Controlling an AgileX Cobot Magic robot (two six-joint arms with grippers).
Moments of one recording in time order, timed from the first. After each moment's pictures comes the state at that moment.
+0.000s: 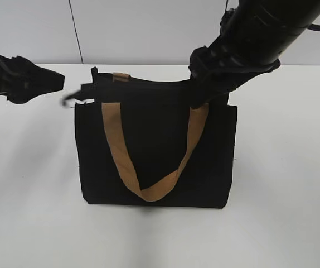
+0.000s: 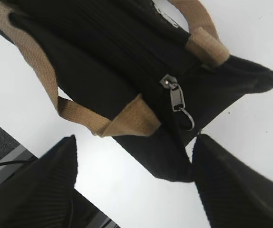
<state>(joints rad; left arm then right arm) -0.15 1.34 -0.74 1.75 -0.52 -1.63 0.56 1.58 -1.36 0.18 1.02 -0.17</state>
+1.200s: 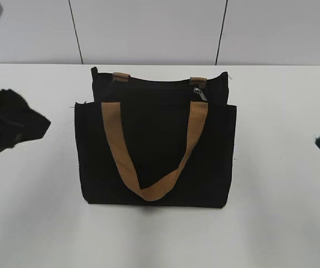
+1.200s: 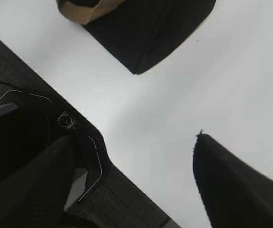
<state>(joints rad) -0.79 1.06 -0.86 0.24 0.78 -0.24 0.56 1.03 -1.06 0.09 1.20 -0.25</state>
